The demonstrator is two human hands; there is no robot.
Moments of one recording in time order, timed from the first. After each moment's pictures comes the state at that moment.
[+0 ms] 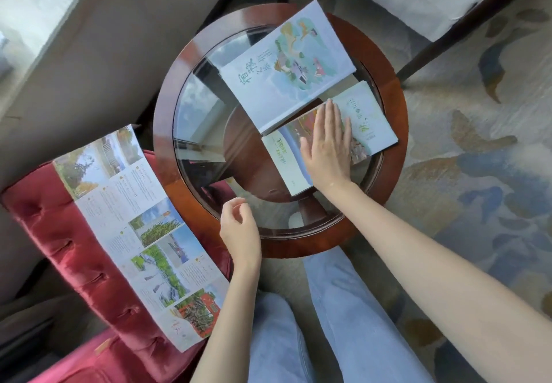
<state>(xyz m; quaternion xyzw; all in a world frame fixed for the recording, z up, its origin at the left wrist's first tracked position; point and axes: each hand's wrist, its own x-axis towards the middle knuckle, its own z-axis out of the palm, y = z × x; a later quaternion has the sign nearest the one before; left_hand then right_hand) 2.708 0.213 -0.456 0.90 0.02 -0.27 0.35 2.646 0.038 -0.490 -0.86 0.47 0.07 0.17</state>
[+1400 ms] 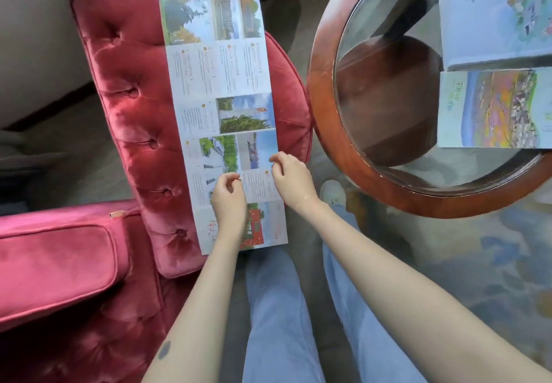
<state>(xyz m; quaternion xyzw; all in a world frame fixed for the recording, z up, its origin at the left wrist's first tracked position) 2.780 0.462 -0.505 0.87 0.20 -0.26 0.38 2.751 0.342 -0.512 -0.80 0.32 0.18 0.47</state>
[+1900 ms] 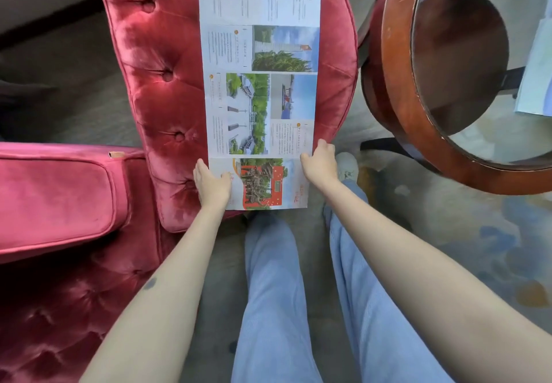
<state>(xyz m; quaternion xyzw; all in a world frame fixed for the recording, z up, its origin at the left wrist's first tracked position) 2.761 0.589 -0.577 0.87 0.26 -0.35 0.24 2.714 0.396 -0.573 -0.74 0.45 0.31 0.38</state>
